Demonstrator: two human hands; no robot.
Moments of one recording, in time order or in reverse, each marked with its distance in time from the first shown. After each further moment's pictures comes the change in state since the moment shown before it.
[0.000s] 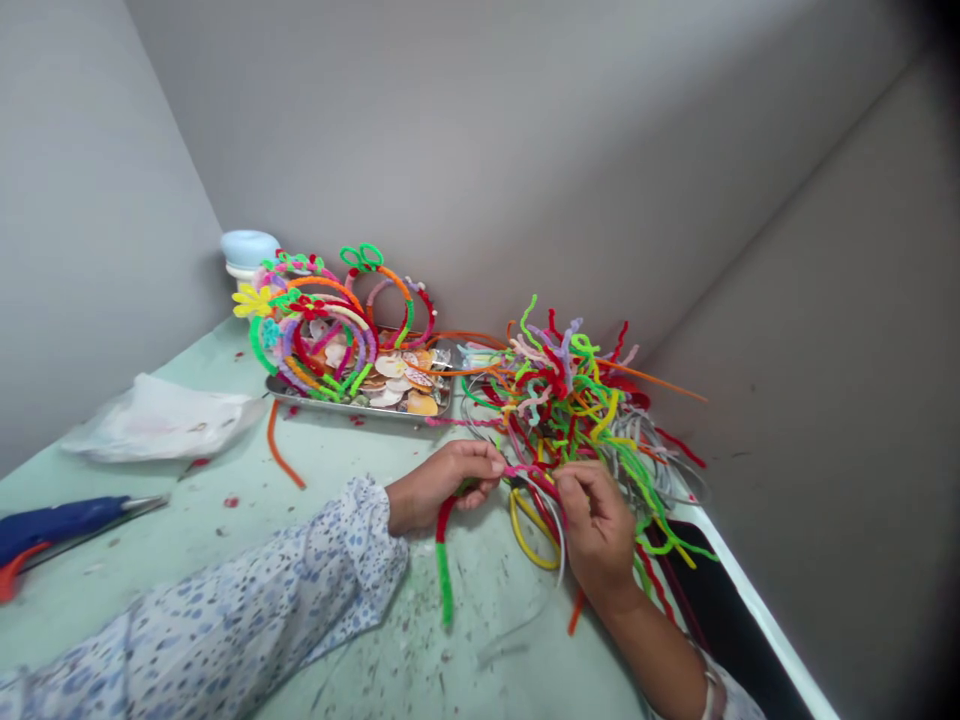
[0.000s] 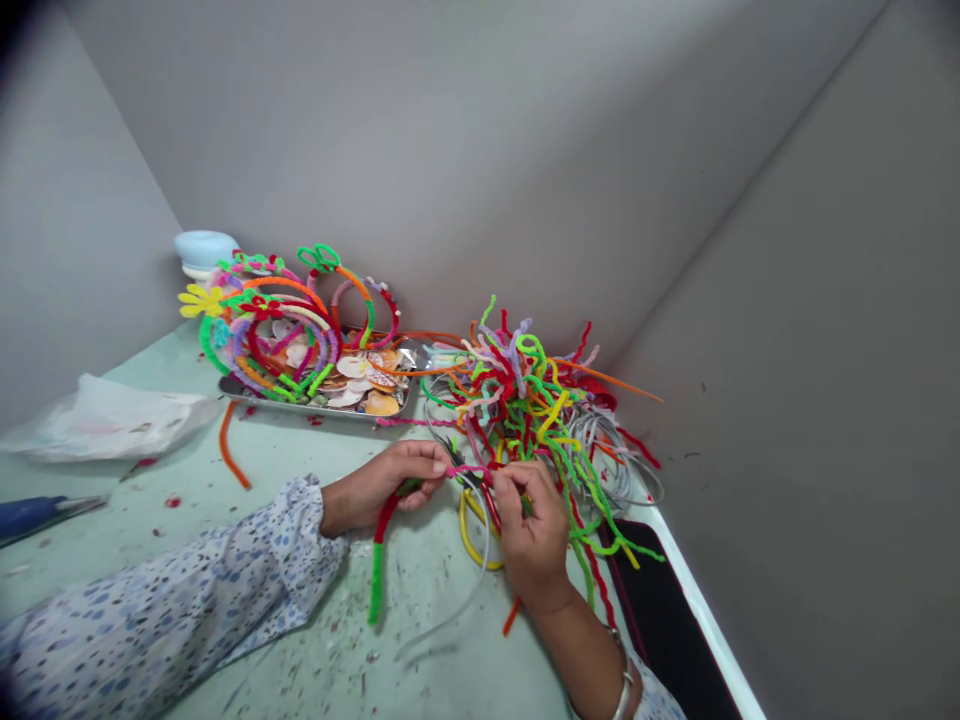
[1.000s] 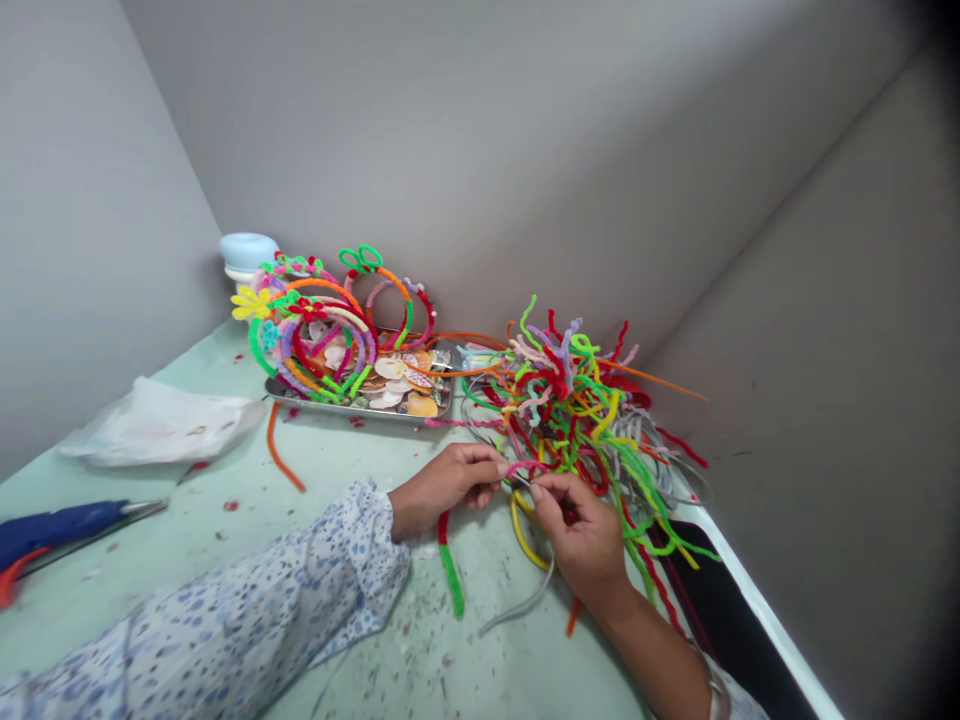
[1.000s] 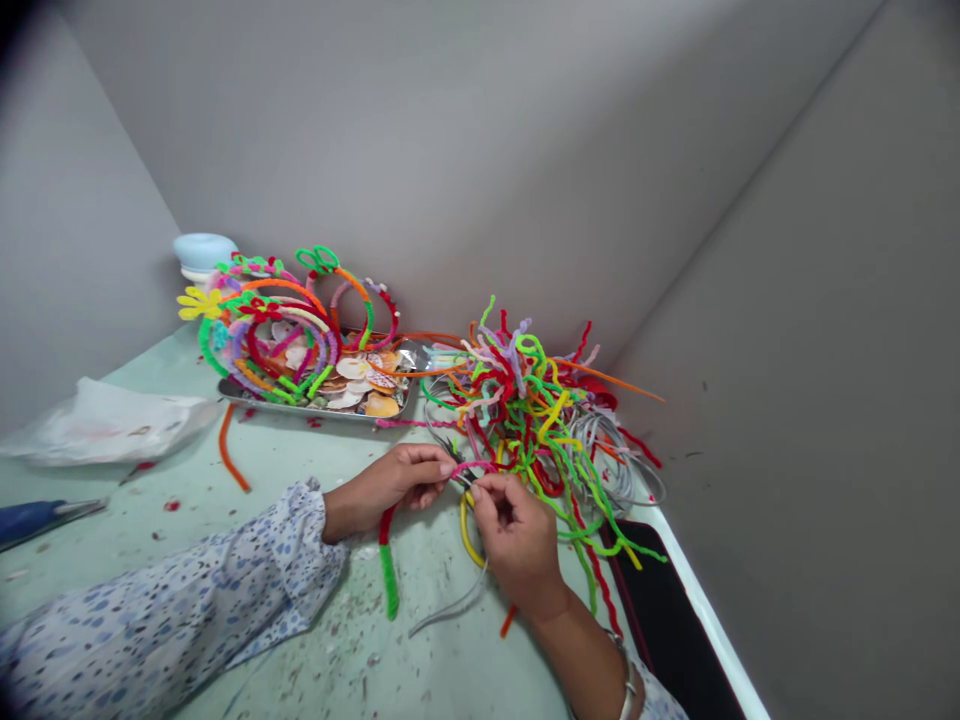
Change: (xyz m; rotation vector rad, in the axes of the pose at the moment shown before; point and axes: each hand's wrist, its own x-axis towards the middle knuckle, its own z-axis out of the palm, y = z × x) left_hand 0.003 -0.001 0.002 0.150 0.060 0.058; right_hand -0.010 0.000 0.007 -0.066 -0.200 0.122
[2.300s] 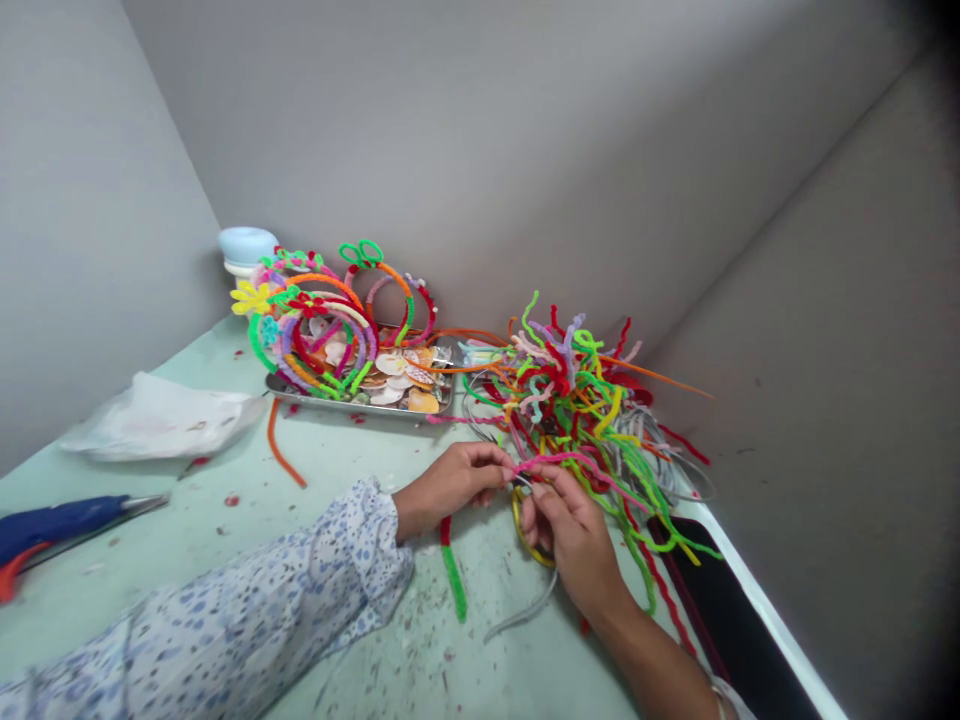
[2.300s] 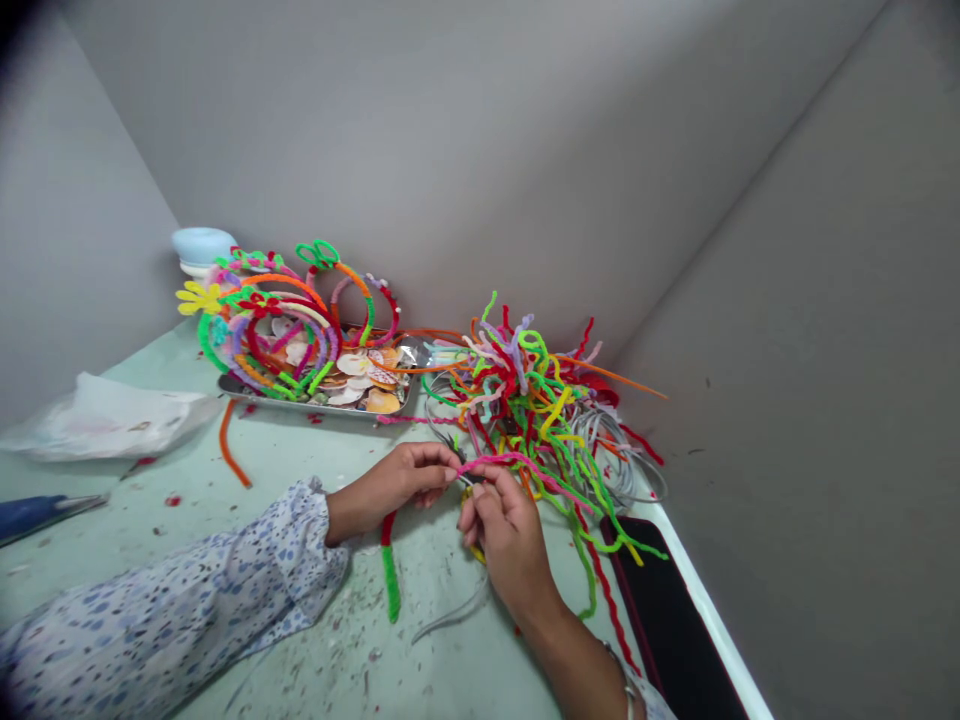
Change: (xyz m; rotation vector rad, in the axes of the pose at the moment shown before) left_hand 0.001 -0.006 0.001 0.090 0.028 0.050; right_hand 0.000 -0.021 0.009 0.640 -0.162 0.478
